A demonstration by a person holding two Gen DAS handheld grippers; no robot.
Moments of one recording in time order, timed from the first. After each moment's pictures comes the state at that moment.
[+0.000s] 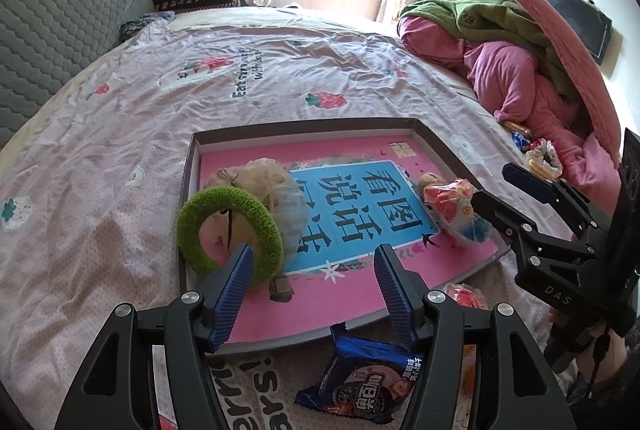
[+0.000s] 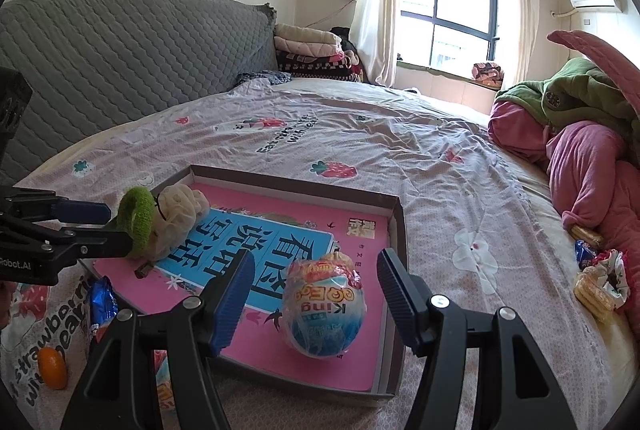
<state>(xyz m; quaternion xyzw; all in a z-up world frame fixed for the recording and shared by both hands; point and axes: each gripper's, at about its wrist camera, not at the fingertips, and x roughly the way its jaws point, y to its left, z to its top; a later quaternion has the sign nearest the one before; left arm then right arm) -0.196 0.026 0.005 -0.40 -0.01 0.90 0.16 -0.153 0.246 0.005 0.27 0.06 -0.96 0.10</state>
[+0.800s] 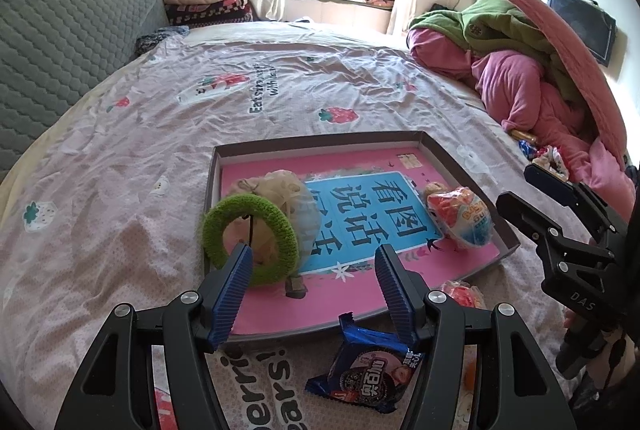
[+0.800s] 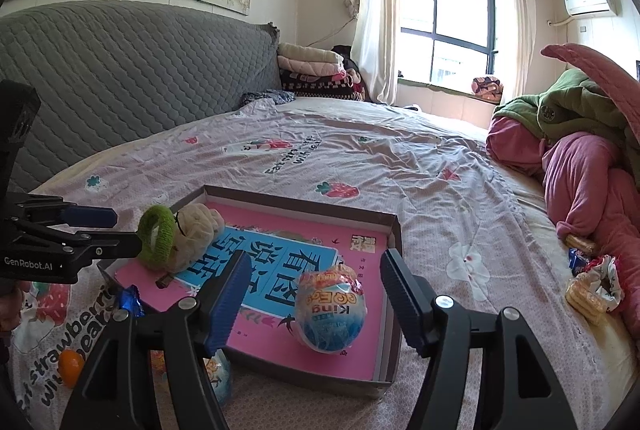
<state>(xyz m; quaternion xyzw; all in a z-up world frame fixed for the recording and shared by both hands) -0.176 0.020 0.022 -0.37 0.00 0.92 0.13 -0.130 0.246 0.024 0.23 0.06 -0.96 0.11</state>
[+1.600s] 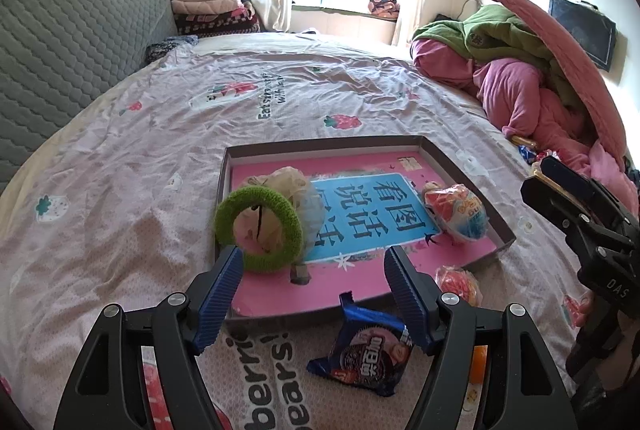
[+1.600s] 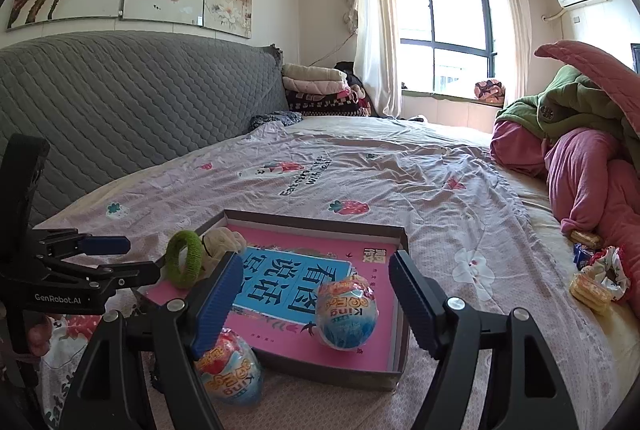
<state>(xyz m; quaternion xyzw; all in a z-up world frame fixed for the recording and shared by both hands) -0.150 0.014 0.022 -0.35 -0.01 0.93 0.12 -0.103 0.252 0.042 0.20 0.01 -0.97 0.13</state>
